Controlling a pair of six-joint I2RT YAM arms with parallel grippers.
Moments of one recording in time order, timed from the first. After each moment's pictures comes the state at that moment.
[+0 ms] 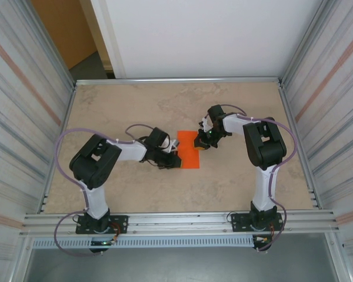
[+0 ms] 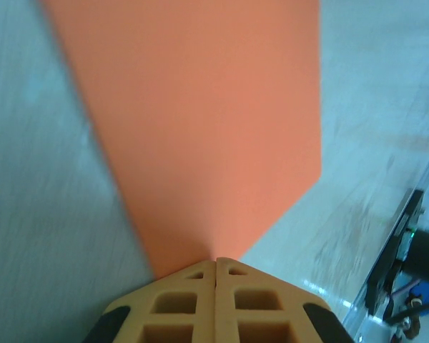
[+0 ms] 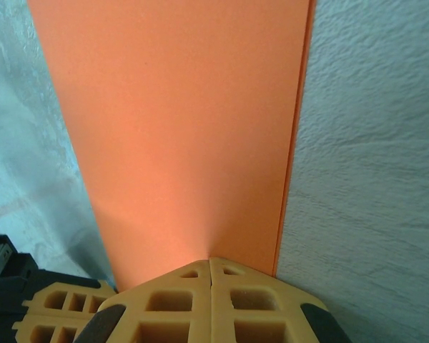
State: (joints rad) left arm -0.64 1.84 0.88 -0.12 0.66 -0.57; right arm 0.35 2.06 1.27 -0.59 -0.62 0.39
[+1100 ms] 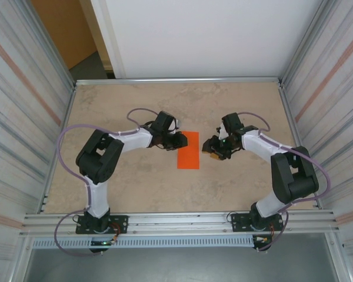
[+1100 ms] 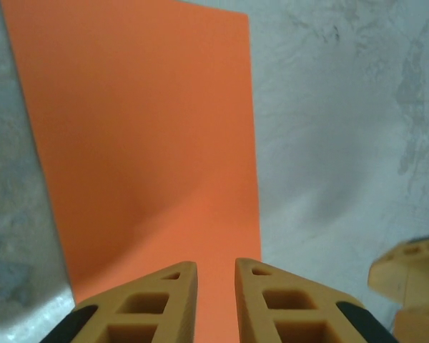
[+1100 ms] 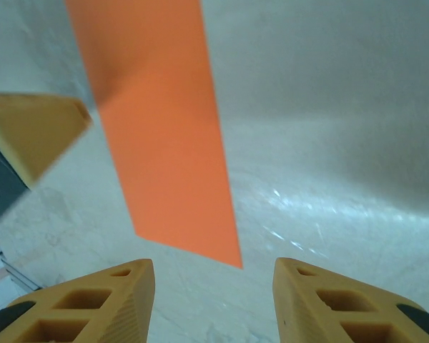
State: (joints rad) left arm -0.62 1.95 1.19 -0.15 0.45 -0.70; right arm 0.33 1.56 0.90 -0.55 -0.49 0.66
